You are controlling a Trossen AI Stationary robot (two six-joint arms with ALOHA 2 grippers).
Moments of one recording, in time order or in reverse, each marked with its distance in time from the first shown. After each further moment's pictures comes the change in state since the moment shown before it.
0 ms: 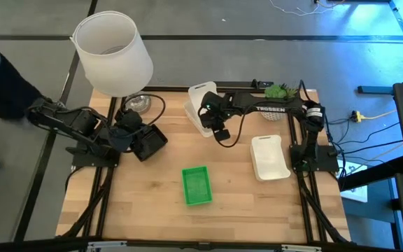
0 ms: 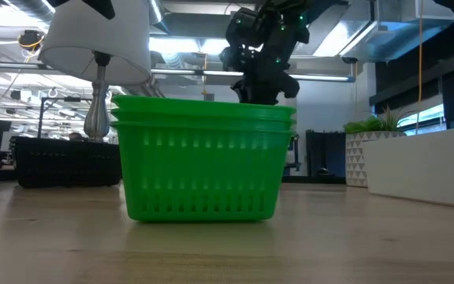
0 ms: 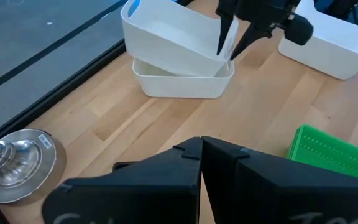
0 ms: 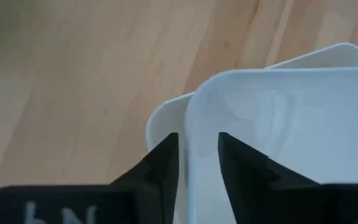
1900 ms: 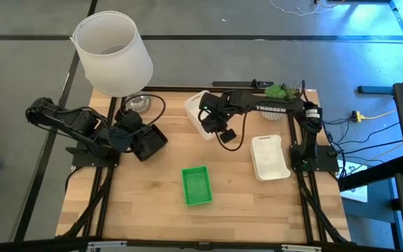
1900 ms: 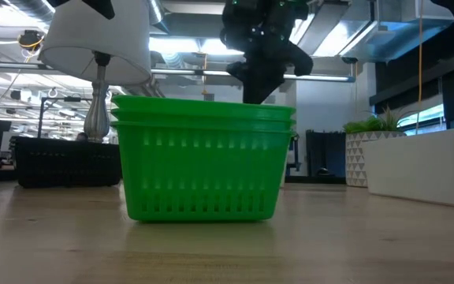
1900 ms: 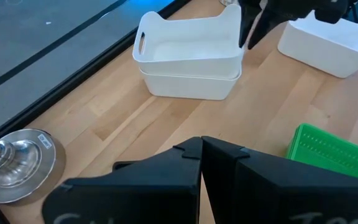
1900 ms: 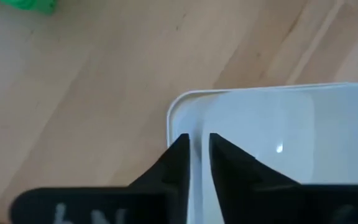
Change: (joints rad) left arm 0.000 0.000 0.000 -0.001 0.005 0.003; right arm 0.042 0.027 0.183 -0.272 -0.008 -0.165
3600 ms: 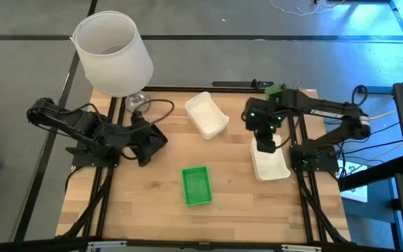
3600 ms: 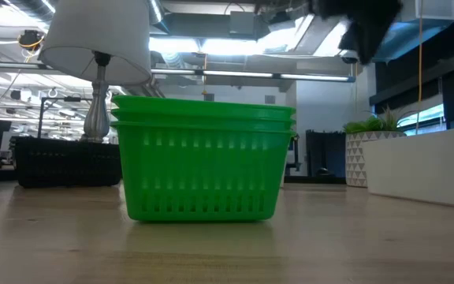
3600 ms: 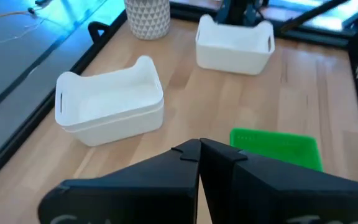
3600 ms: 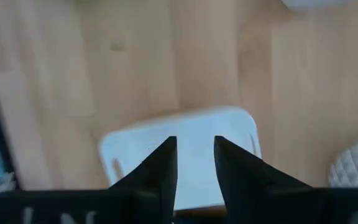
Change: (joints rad) left arm 0.001 0.022 0.000 0.307 0.169 0.414; right arm 0.065 -0.515 -0.276 -0.419 -0.076 0.776
